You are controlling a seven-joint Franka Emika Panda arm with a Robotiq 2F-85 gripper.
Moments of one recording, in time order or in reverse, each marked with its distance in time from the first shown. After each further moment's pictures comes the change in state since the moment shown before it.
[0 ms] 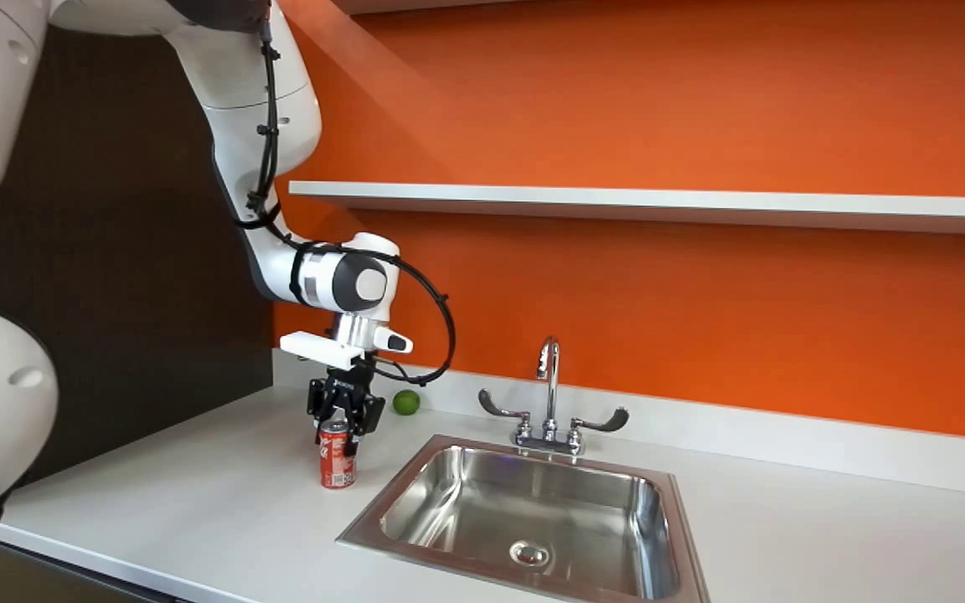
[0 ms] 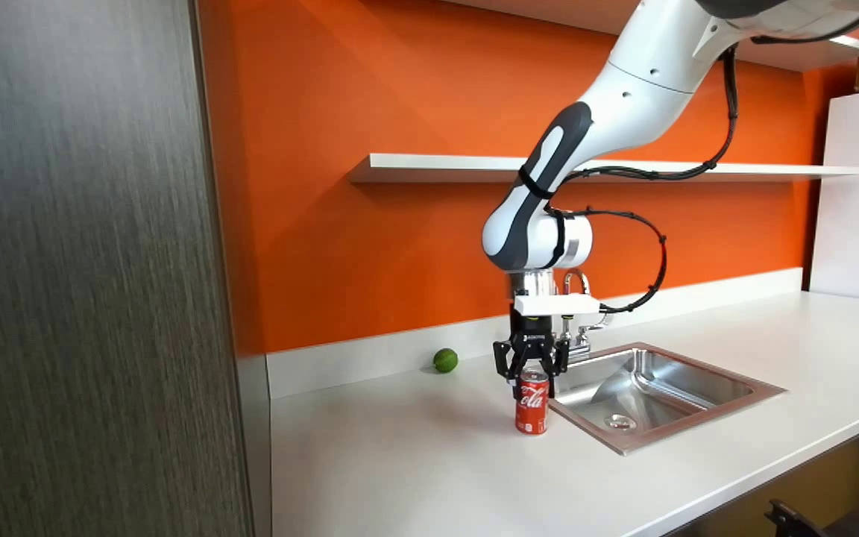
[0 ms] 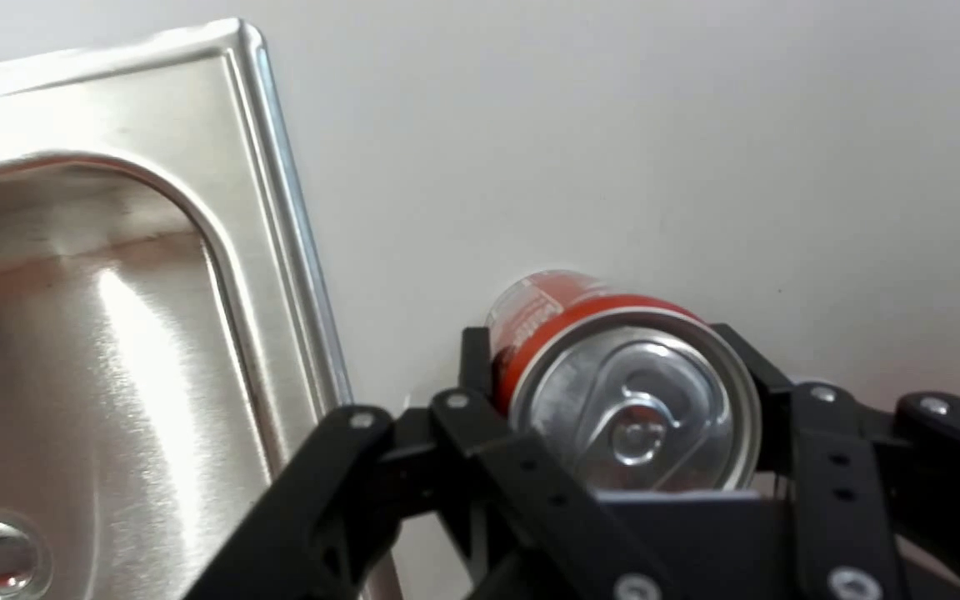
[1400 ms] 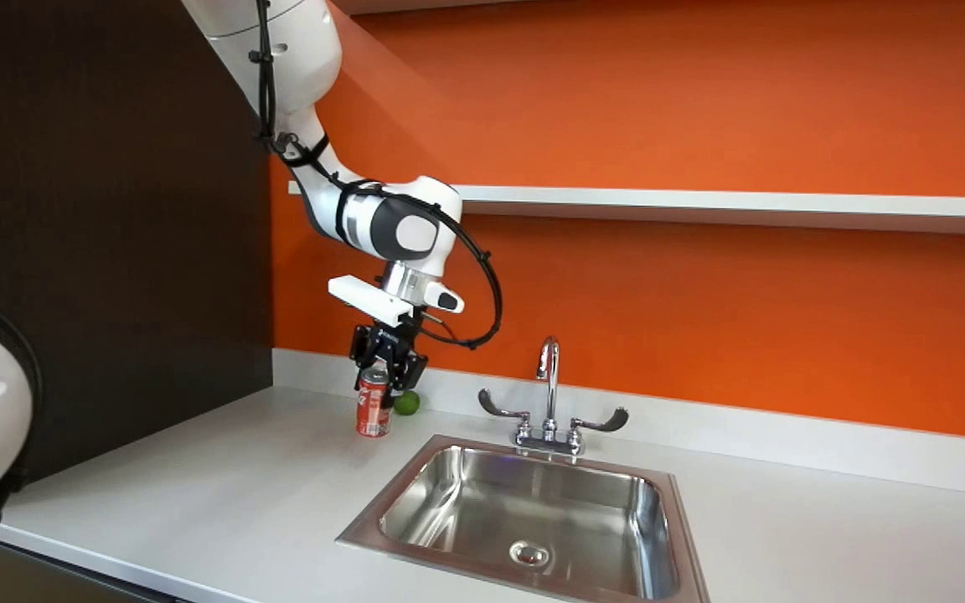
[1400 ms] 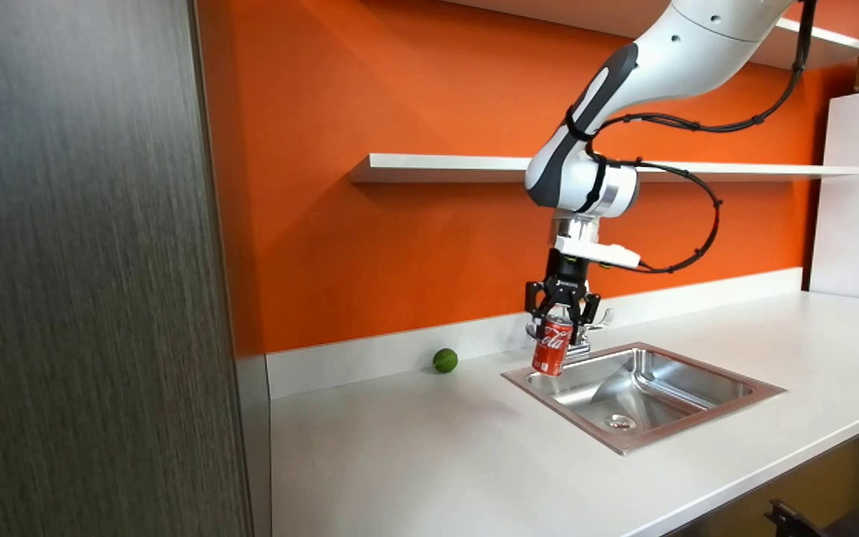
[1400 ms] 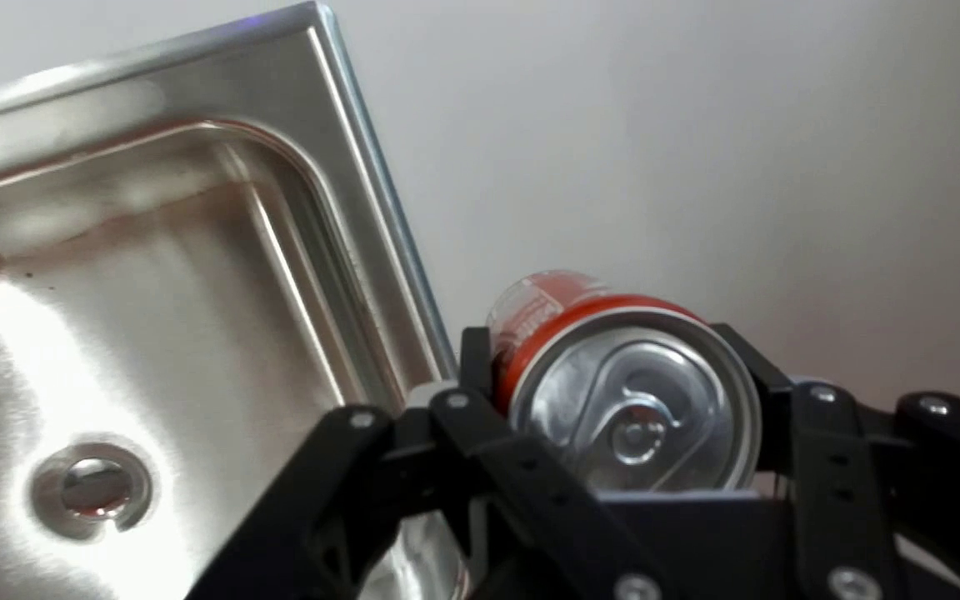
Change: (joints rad) arm -0.124 -0.175 -0.056 0.002 0.182 -0.123 -0.182
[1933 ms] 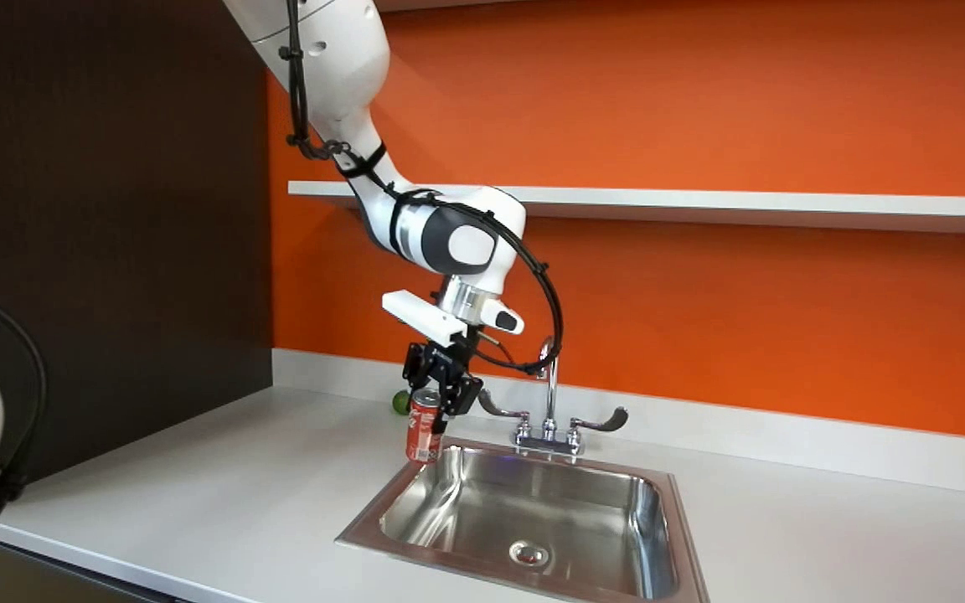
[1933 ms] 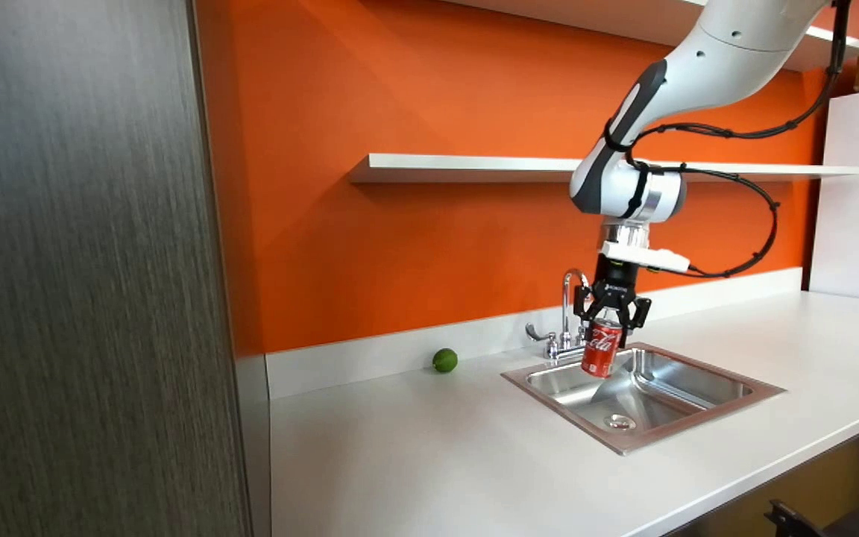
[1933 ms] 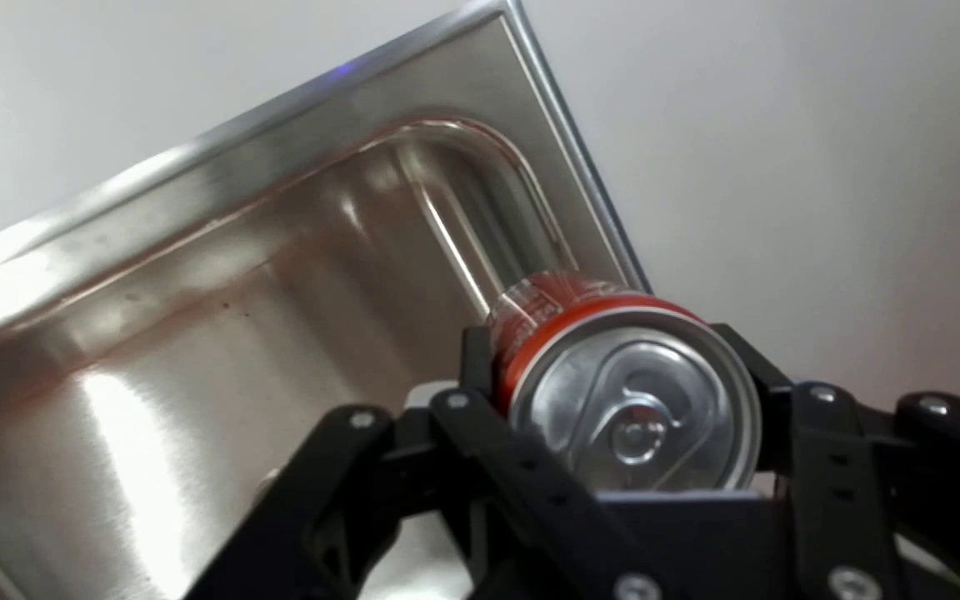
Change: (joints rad) arm -0.104 0.028 -0.094 -0.001 0.000 -0.018 -0.033
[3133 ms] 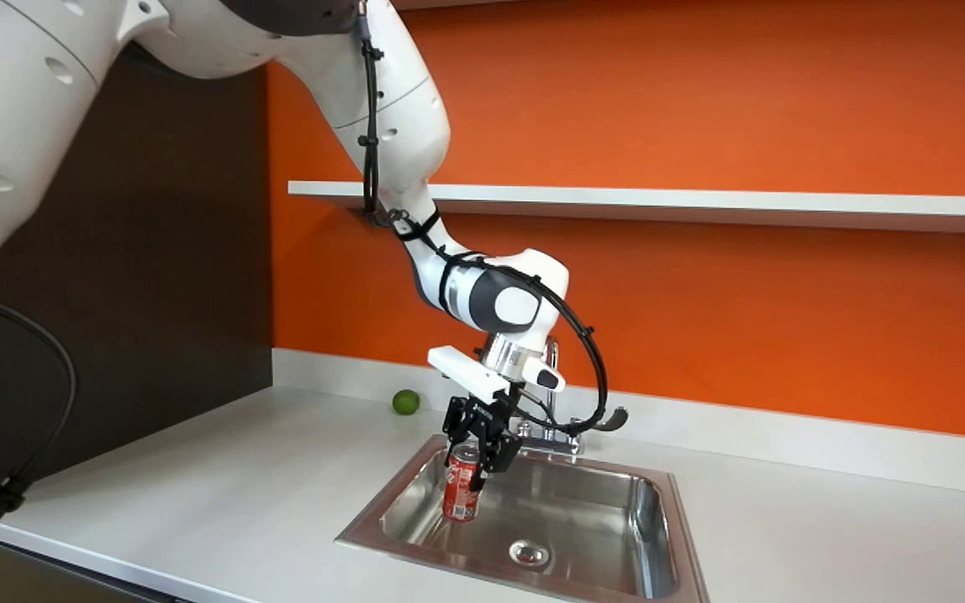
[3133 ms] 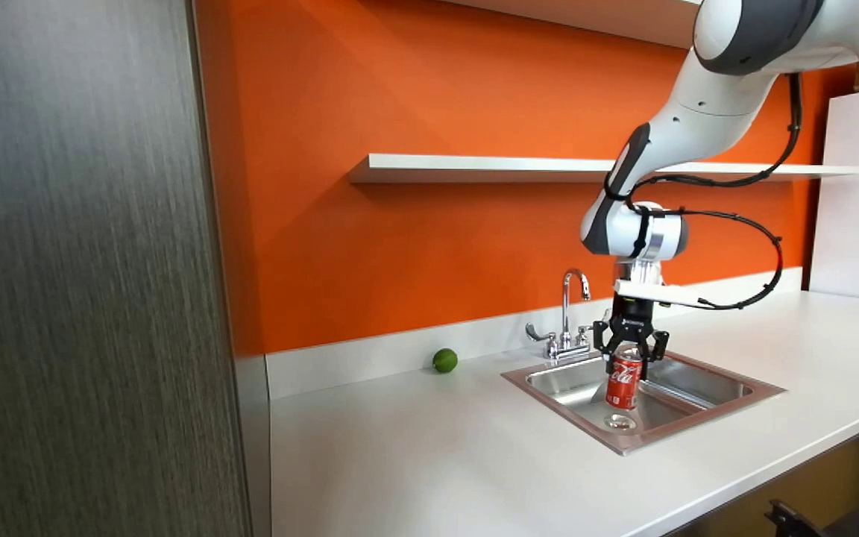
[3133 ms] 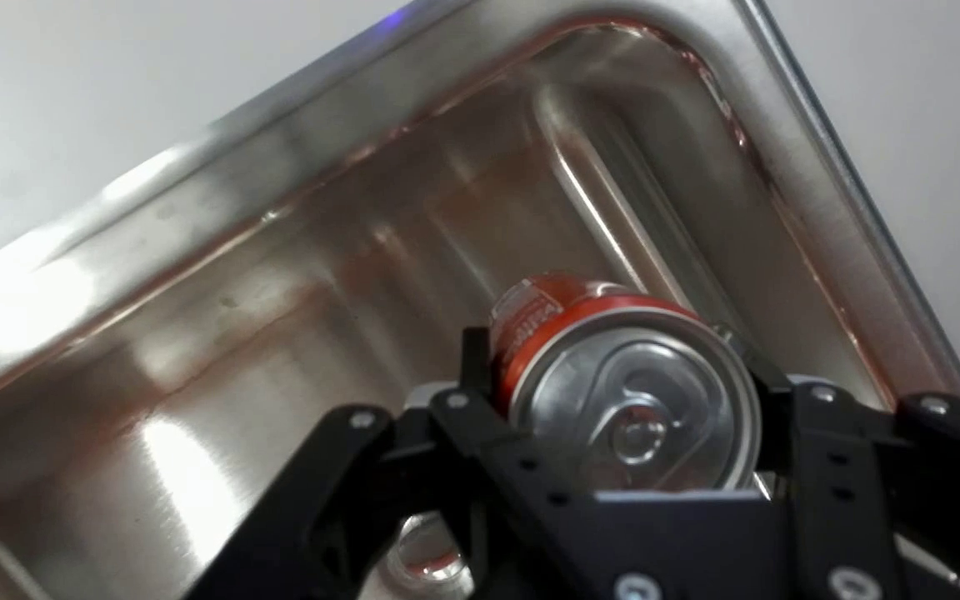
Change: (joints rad) arm -0.065 0.258 -0.029 0.155 -0.003 0.002 0.001
